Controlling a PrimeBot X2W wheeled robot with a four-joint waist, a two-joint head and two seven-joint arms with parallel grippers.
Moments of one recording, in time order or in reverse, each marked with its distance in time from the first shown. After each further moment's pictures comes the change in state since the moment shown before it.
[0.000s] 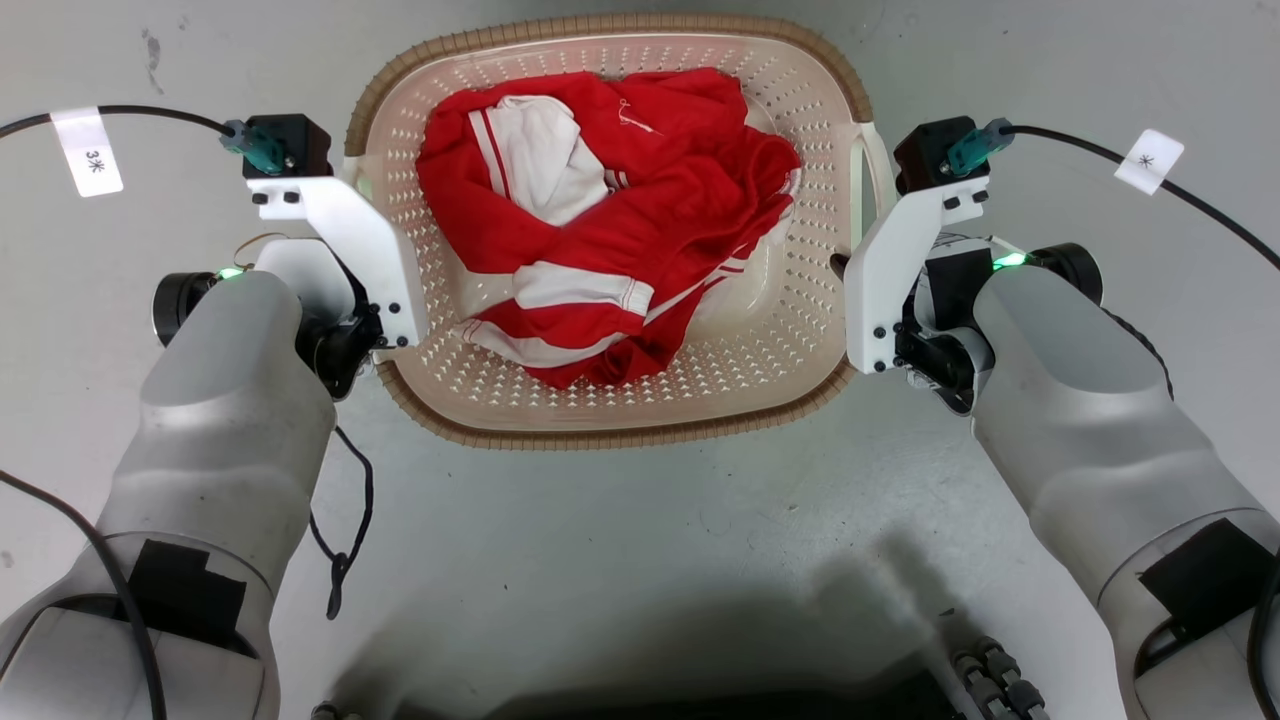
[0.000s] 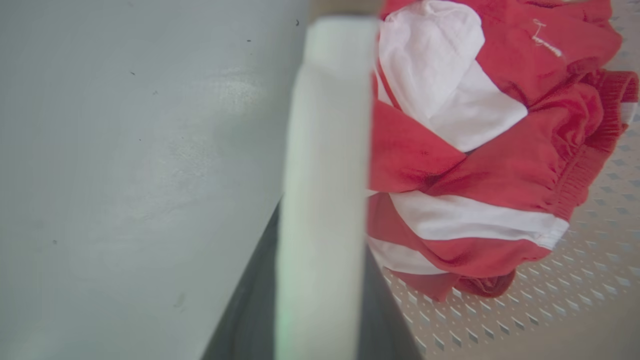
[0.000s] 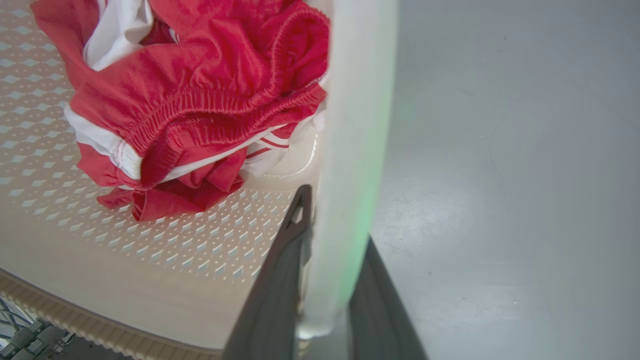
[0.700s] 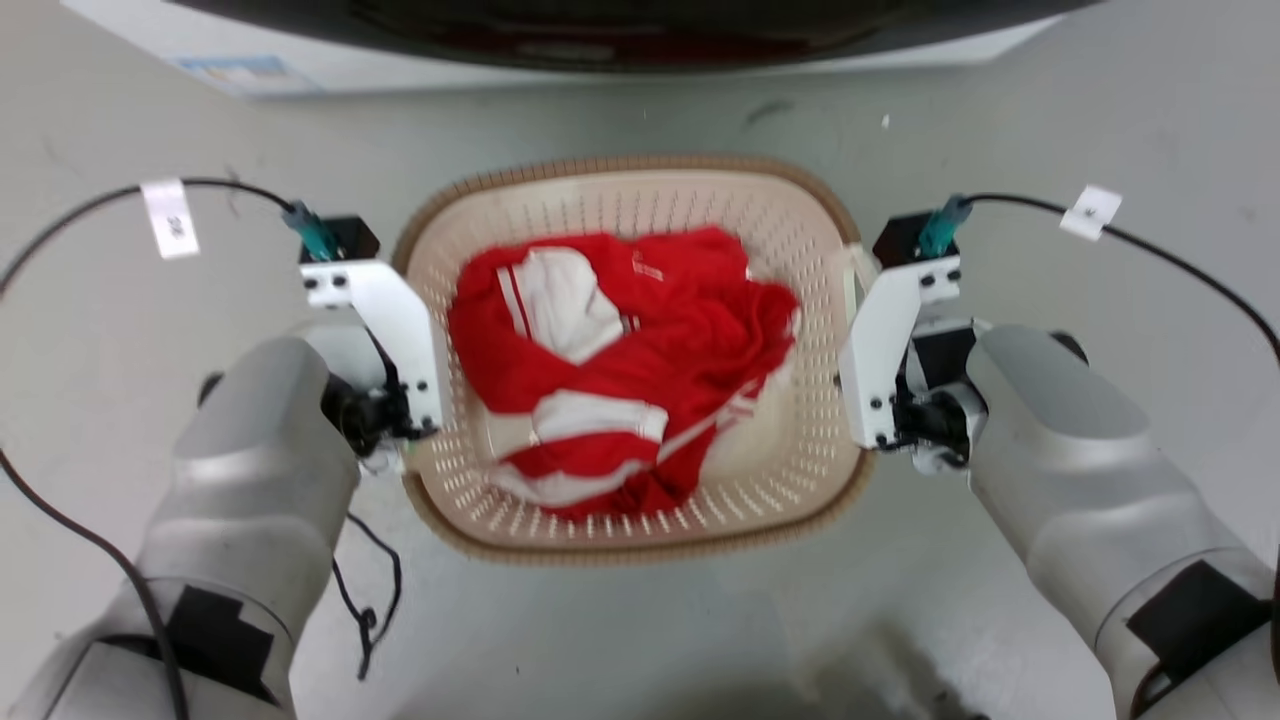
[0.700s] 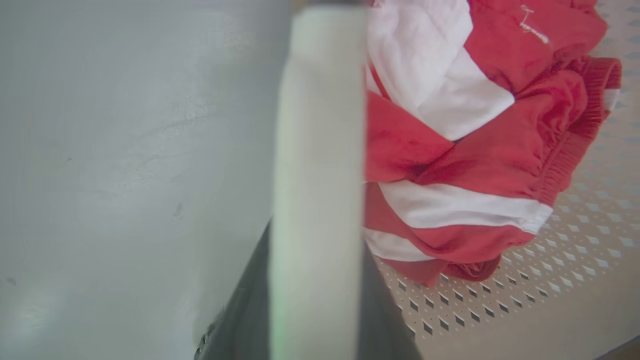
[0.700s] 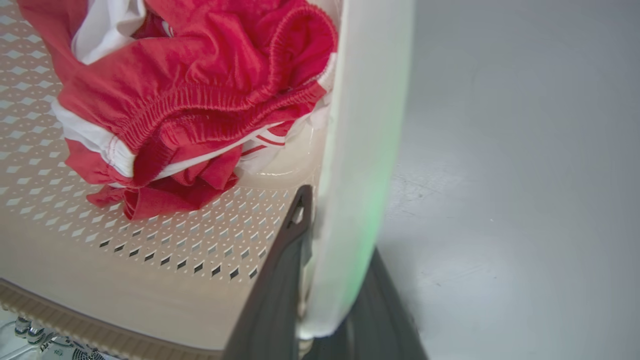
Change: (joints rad) left arm 0.076 -0.017 -0.092 0.010 -0.142 0.002 0.255; right arm 0.063 -0.008 0.114 0.012 0.131 -0.001 0.221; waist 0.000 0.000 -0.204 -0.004
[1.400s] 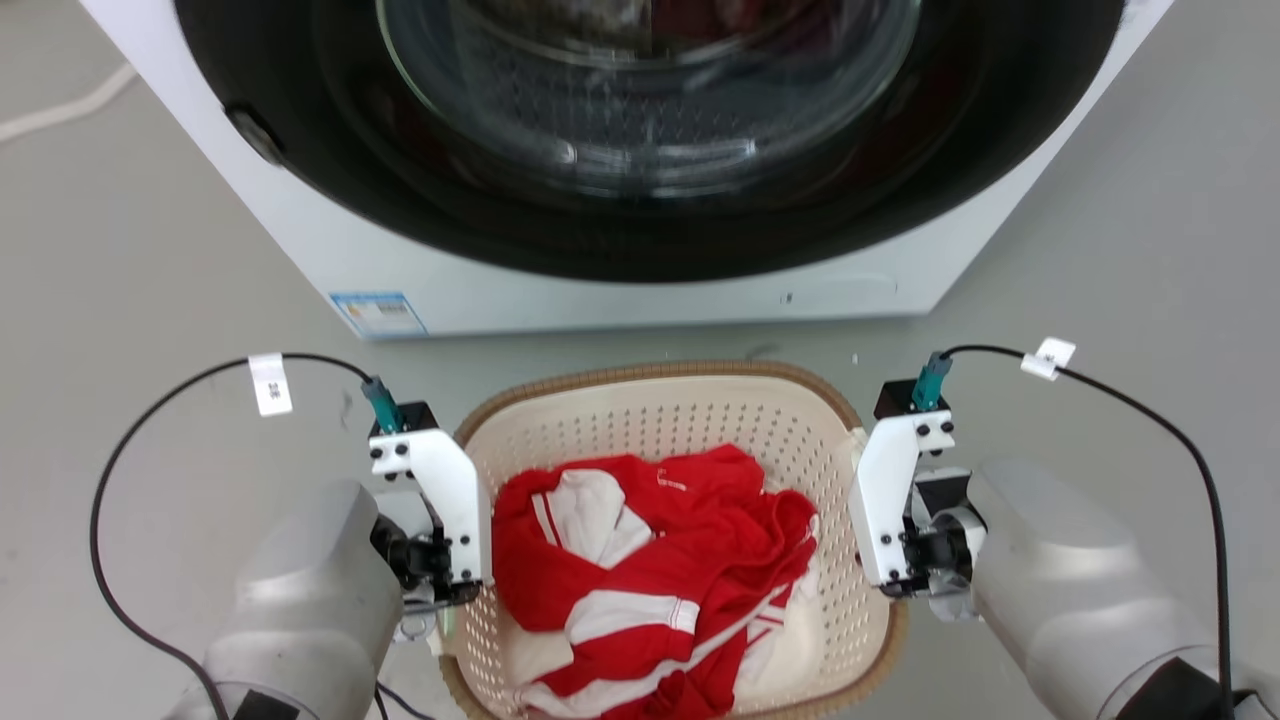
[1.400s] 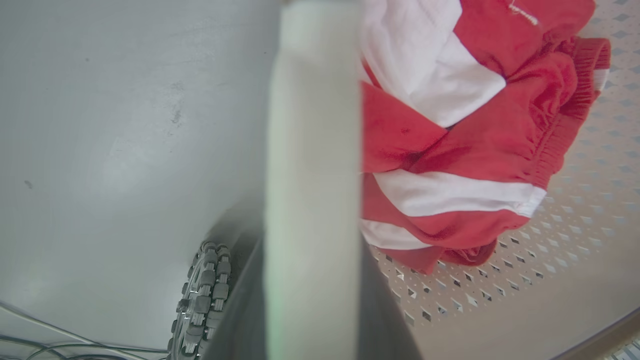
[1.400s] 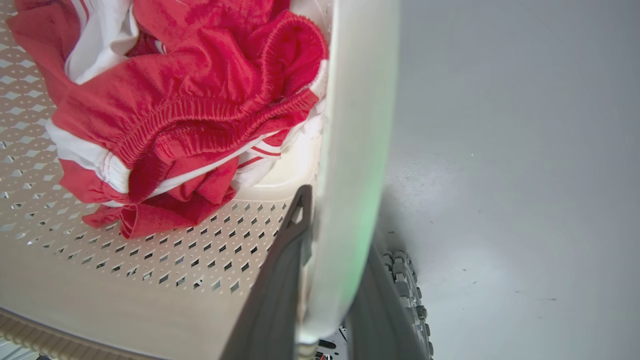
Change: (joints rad) left arm 0.180 -0.056 -0.047 0.045 -0.094 0.006 0.201; right arm 0.168 -0.006 0.067 0.035 0.098 -0.004 0.159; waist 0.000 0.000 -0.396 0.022
